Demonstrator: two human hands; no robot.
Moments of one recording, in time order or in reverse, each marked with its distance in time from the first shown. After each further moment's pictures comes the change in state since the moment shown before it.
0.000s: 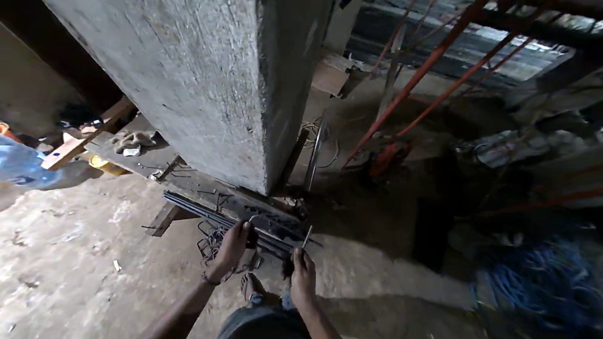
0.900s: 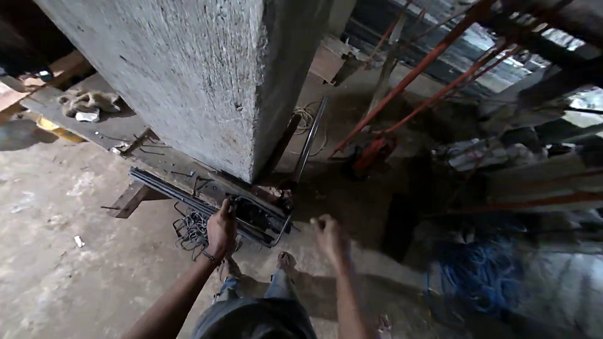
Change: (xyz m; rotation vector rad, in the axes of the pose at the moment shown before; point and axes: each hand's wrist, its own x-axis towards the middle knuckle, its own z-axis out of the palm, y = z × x) left_hand 0.026 -0.011 0.049 0.530 0.364 -0.031; right_hand 0.088 -0.125 -0.078 -1.287 -0.040 -0.060
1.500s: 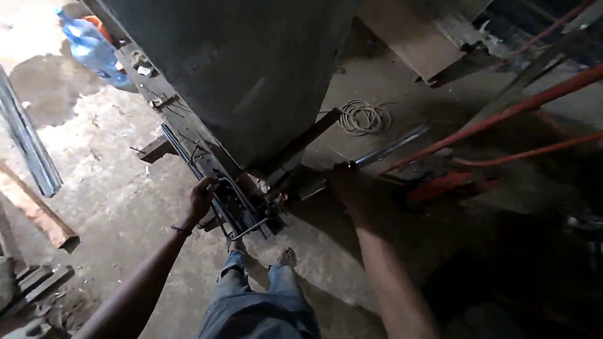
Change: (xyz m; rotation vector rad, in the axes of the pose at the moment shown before) left_hand 0.001 -0.006 0.024 -0.082 0.202 -0.137; right_hand 0.281 0.033 -0.048 -0.644 0.001 -0.976
